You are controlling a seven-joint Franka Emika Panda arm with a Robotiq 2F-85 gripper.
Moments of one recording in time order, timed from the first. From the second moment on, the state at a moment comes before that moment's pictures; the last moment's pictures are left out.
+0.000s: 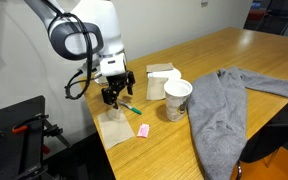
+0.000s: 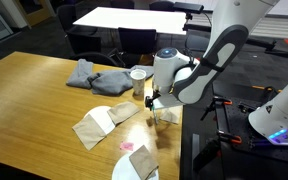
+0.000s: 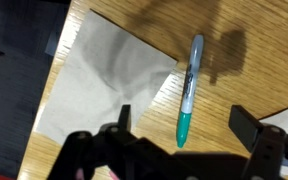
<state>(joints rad) 0.14 0.46 -0.10 -2.38 0.01 2.85 1.14</state>
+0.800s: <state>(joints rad) 0.14 0.57 -0.12 -2.30 0.09 2.90 1.14</state>
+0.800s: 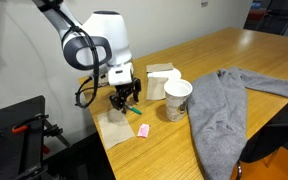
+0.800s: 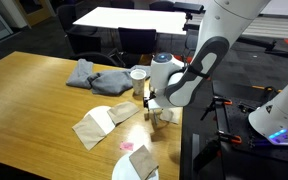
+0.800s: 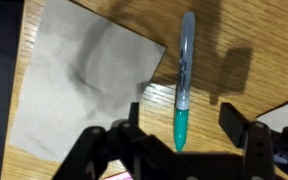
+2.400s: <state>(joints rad) 0.18 0.44 -0.12 -2.21 0.00 2.72 0.80</state>
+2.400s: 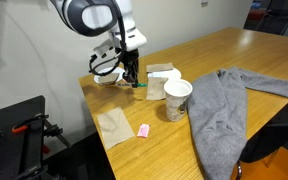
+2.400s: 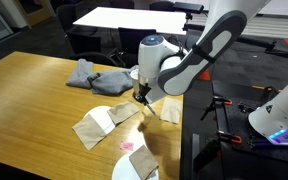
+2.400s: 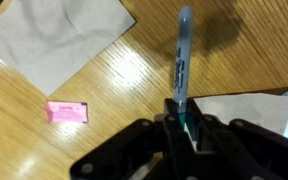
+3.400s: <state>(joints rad) 0.12 0.28 -0.10 -1.87 -0.08 2.10 0.37</state>
